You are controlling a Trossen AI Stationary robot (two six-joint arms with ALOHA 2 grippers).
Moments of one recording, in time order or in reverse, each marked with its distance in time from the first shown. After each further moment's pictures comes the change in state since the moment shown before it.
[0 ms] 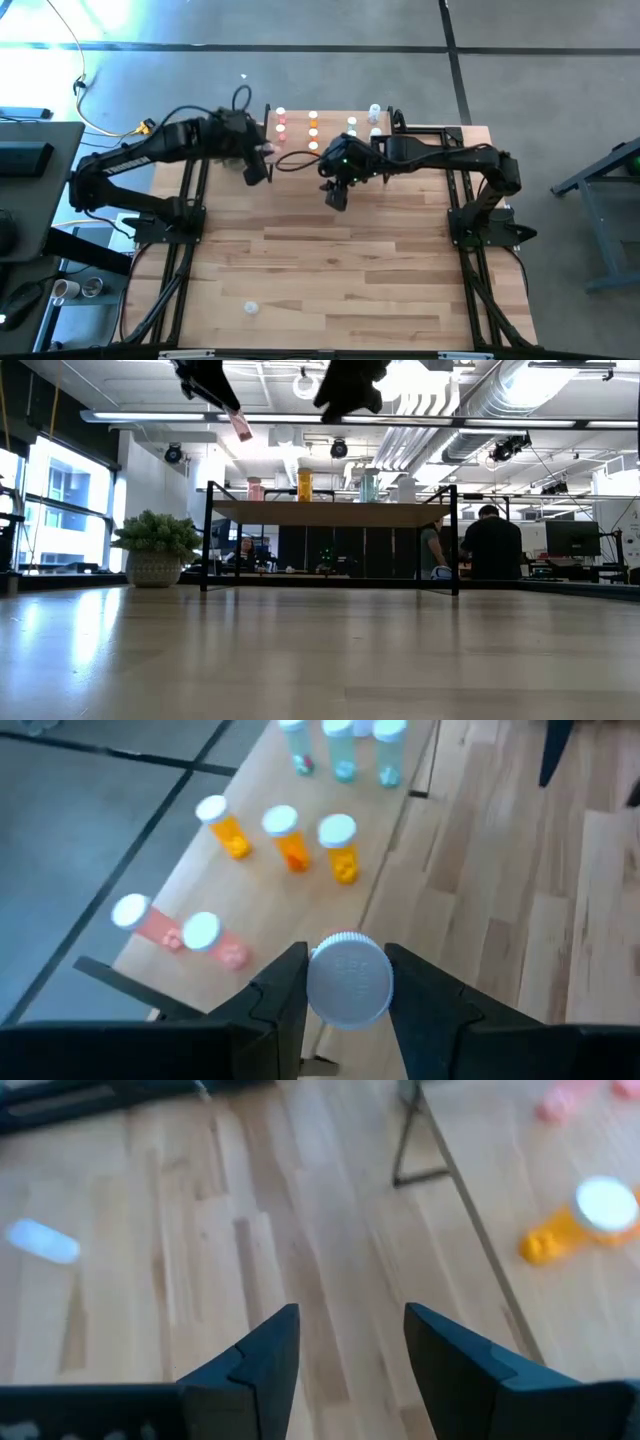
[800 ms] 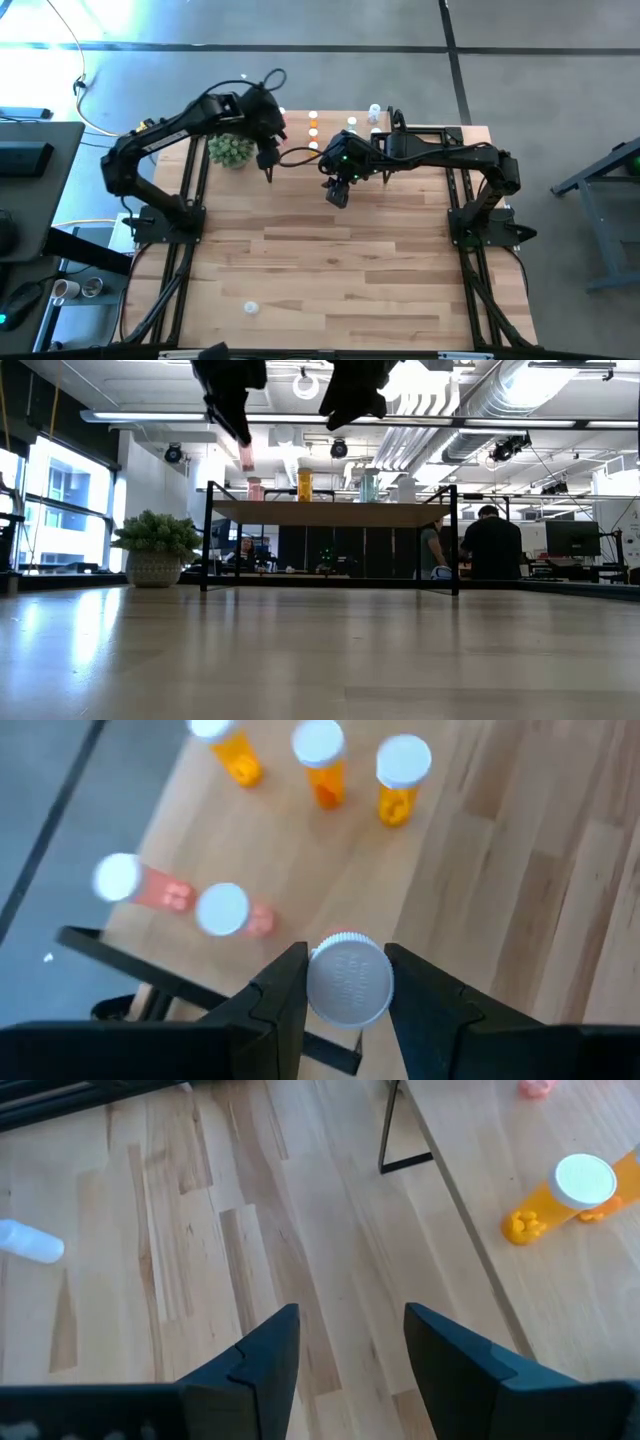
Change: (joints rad) left arm 0.189 0.317 0.292 -0.271 0.132 0.099; right arm -0.028 0.002 0.000 -0.041 0.000 0.022
